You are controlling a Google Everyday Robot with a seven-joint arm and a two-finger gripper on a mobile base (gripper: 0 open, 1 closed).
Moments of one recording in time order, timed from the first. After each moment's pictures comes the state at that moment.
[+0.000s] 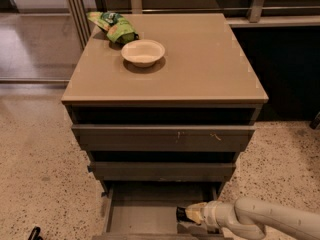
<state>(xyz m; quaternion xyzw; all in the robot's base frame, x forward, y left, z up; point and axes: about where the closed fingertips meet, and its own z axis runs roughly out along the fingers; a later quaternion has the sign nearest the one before) 0.462 -0.123 0.312 -0.27 0.87 0.29 0.29</state>
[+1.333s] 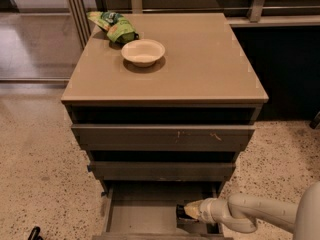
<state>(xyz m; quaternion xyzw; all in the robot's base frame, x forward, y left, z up) 0.488 -0.130 0.266 -0.25 0.89 0.28 0.27</state>
